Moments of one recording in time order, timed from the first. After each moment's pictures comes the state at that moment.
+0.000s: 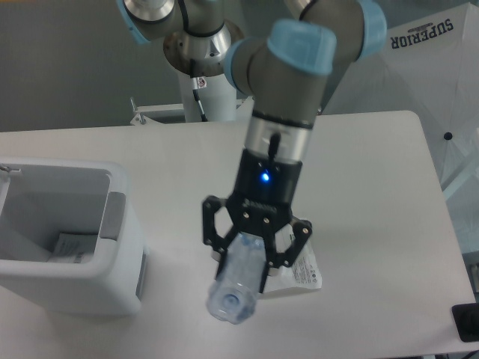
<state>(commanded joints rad) 2.41 -1.89 -1.32 -0.70 0.99 0.46</state>
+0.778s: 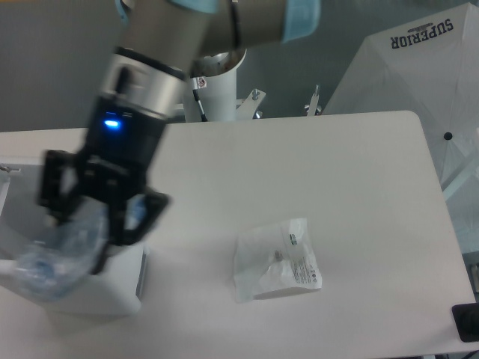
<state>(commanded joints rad) 2.15 -1.88 -1.25 -0.68 1.00 0.33</state>
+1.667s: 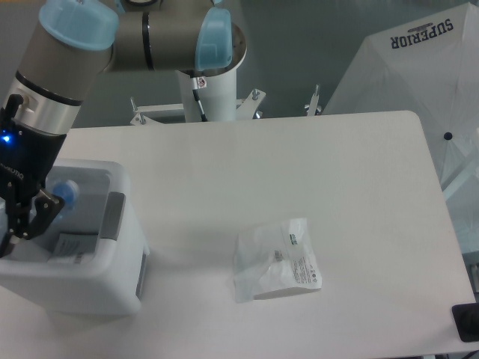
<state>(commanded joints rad) 2.06 -1.85 -1.46 -0.68 1.01 0.29</state>
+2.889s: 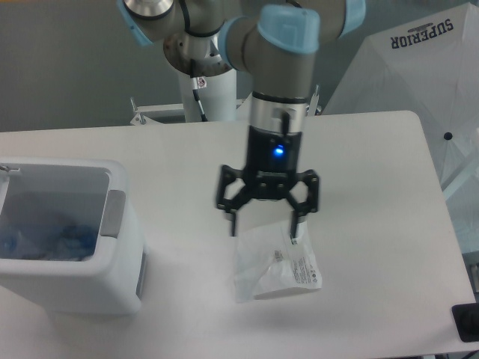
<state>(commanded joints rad) 2.58 -1.82 -1.73 -0.70 1.34 0.33</state>
